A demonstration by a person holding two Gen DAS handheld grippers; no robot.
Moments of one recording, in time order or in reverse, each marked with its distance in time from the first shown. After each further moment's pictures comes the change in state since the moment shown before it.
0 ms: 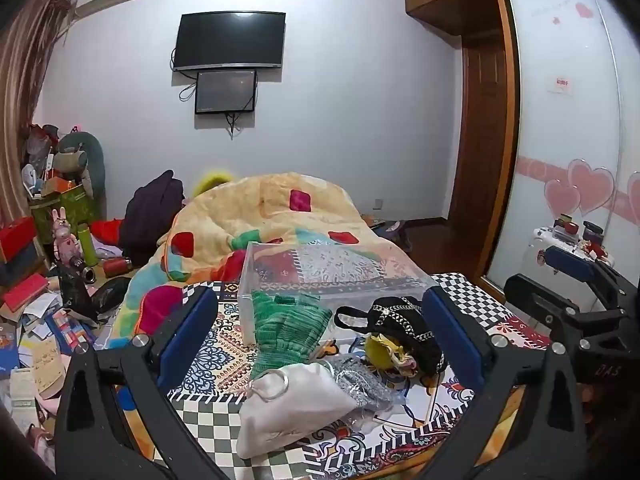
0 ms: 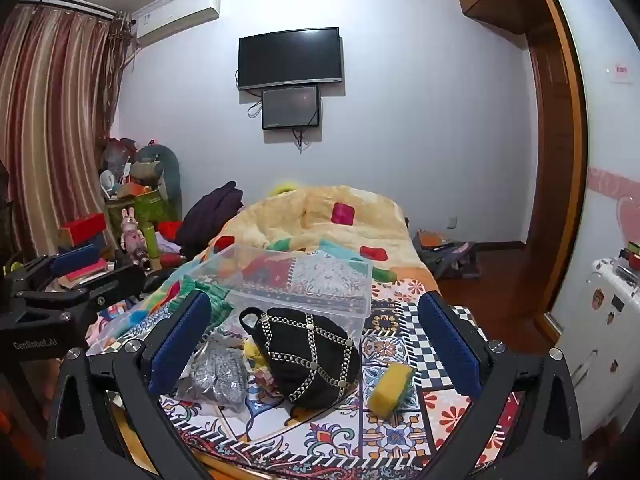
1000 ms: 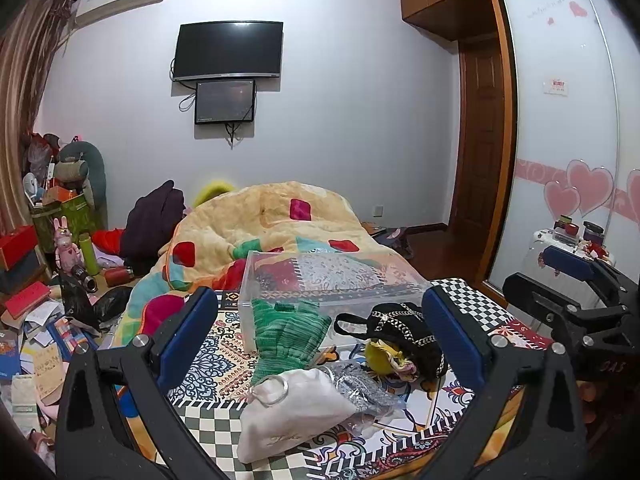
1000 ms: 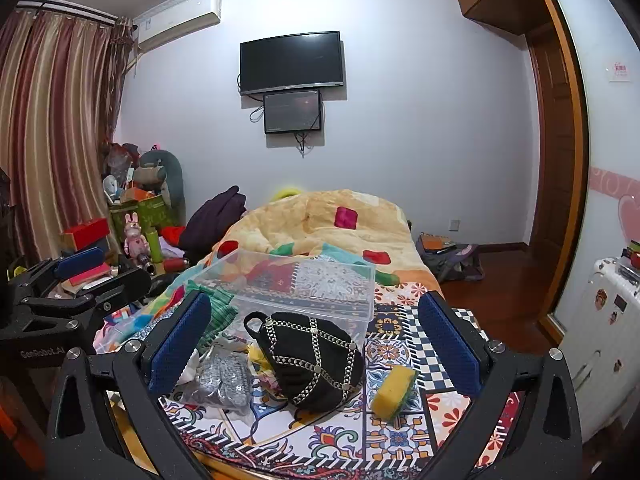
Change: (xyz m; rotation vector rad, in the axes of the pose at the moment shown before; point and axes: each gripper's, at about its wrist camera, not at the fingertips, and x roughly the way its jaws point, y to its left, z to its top) left arm -0.002 -0.004 -0.001 0.013 -0.034 -0.009; right arm -0.005 0.002 0.008 0.004 -0.009 0.015
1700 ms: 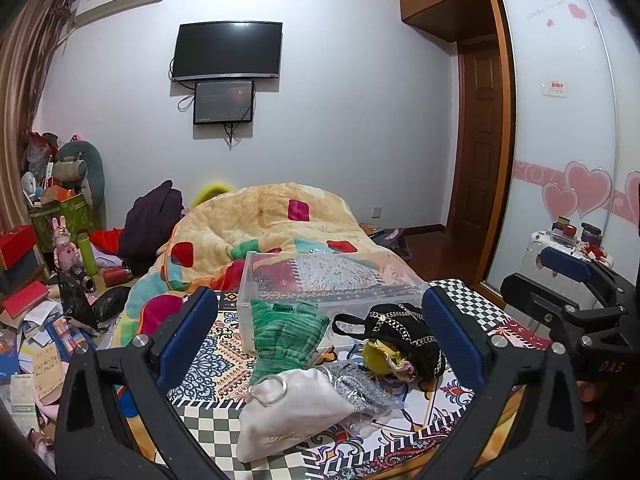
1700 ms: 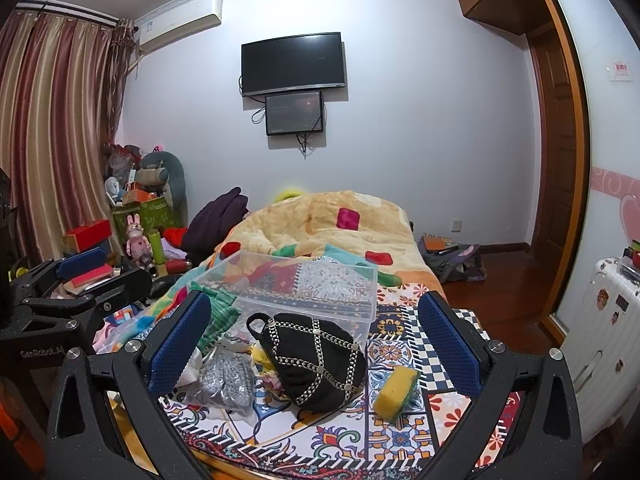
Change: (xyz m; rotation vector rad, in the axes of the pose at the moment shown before) left arm -0.003 -0.002 0.001 -0.002 -0.004 -0.004; right arm 0.001 -0.002 -0.006 0.004 -0.006 0.007
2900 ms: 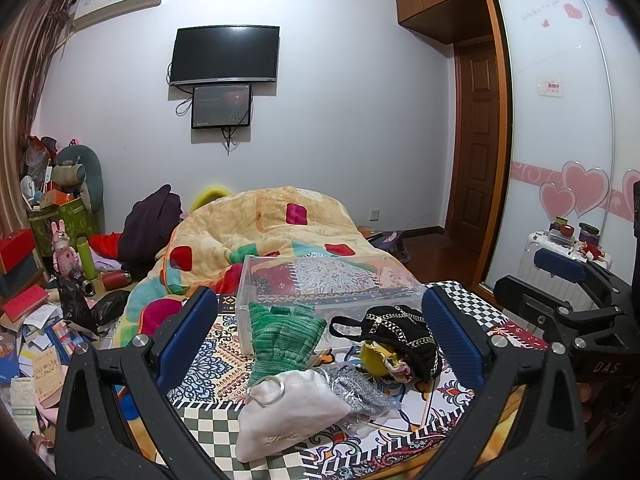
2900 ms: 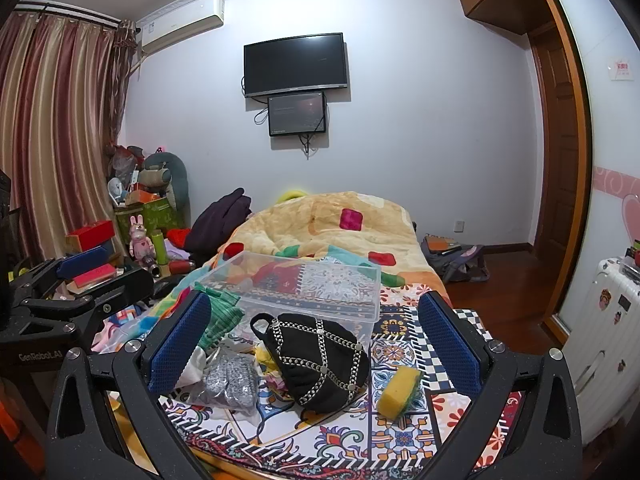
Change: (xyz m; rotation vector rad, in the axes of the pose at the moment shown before) left arm -0.004 -0.001 -0.002 0.009 -0.013 -0.005; right arm -0.001 0.003 0.000 0.002 -0.004 0.007
